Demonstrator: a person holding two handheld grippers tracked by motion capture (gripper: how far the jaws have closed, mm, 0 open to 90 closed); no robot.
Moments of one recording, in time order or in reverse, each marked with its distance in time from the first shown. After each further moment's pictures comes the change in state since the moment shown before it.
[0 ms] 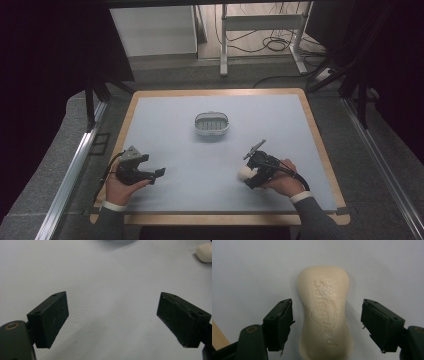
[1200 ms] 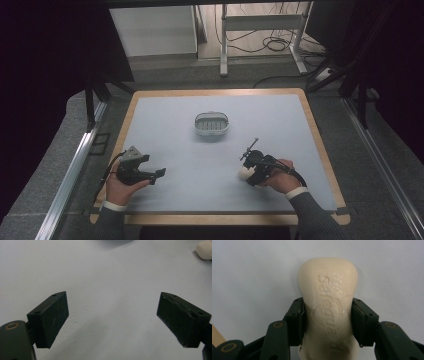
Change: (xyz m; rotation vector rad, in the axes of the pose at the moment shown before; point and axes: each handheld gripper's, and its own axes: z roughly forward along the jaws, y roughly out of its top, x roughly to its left) left arm 0.000 0.000 0.002 0.008 -0.002 0.005; right arm -0.002 0.010 0.009 0.121 0.005 -0.036
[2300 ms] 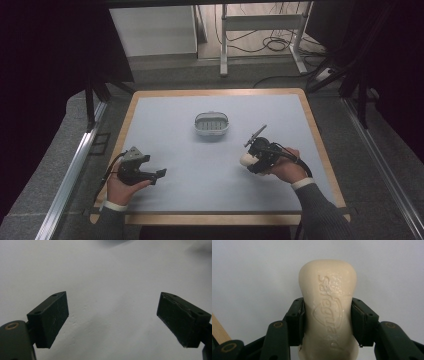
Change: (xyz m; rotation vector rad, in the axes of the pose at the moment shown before) left arm -0.001 0.000 0.003 0.007 0.001 0.004; right arm -0.019 0.010 -0.038 -0.115 -0.010 0.004
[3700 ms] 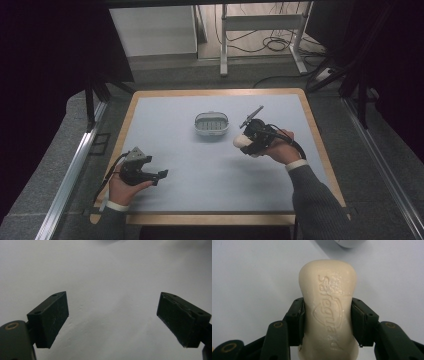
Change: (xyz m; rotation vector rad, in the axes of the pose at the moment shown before) left arm -0.002 0.000 0.005 0.014 -0.005 0.009; right arm -0.024 0.042 -0.013 -0.097 -0.002 -0.030
